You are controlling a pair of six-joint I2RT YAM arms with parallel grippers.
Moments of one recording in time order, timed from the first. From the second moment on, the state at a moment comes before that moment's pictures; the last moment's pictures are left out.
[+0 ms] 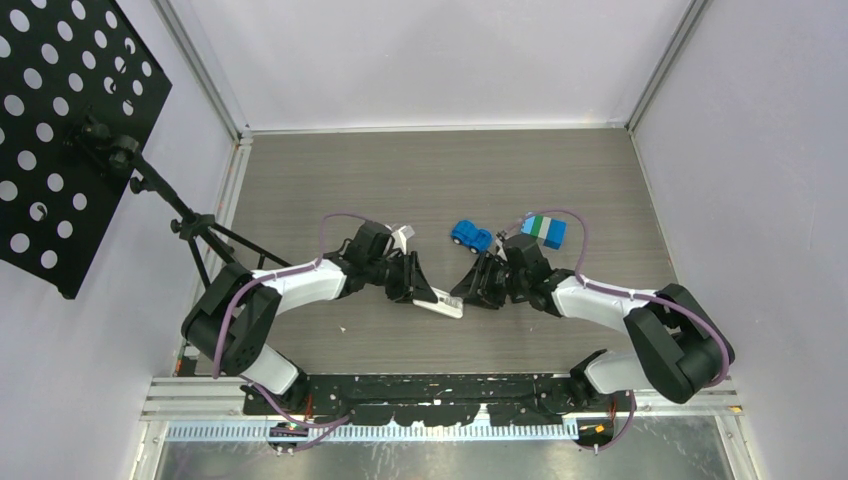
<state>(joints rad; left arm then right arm) -0.62 1.53 0.70 0.02 0.61 -0.81 0.56 1.34 0.49 0.11 -0.40 1.00</state>
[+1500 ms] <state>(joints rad) -0.59 1.54 0.70 0.01 0.63 -0.82 0.60 1.43 0.49 0.20 -0.40 1.03</state>
